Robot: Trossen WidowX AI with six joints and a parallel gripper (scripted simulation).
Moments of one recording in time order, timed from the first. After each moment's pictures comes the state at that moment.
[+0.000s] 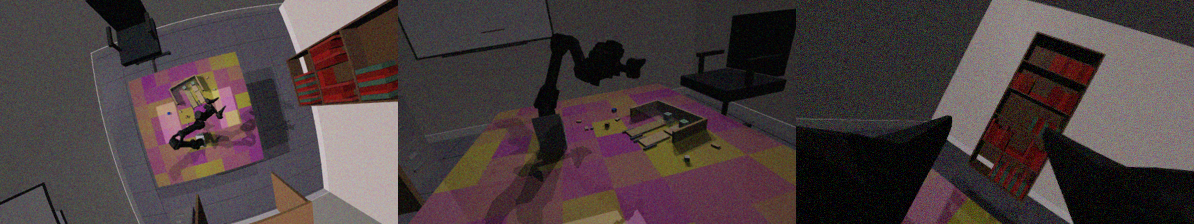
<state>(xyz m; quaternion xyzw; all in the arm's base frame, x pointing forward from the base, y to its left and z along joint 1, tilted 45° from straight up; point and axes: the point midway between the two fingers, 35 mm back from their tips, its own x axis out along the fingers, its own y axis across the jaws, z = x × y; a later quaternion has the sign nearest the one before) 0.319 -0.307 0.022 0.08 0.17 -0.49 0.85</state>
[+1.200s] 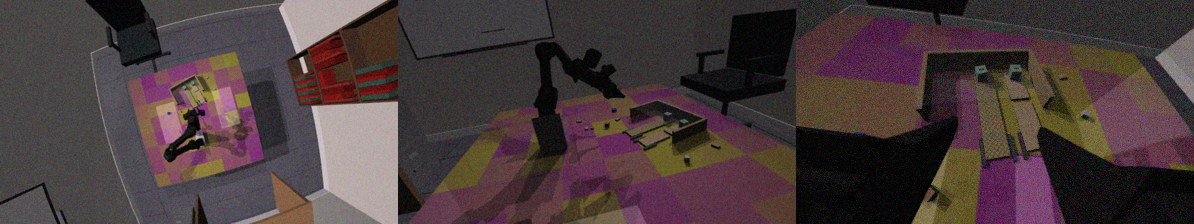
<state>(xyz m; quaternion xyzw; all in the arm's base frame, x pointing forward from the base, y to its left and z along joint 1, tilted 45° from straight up) 0.318 -0.052 0.054 0.35 0.30 0.13 0.88</state>
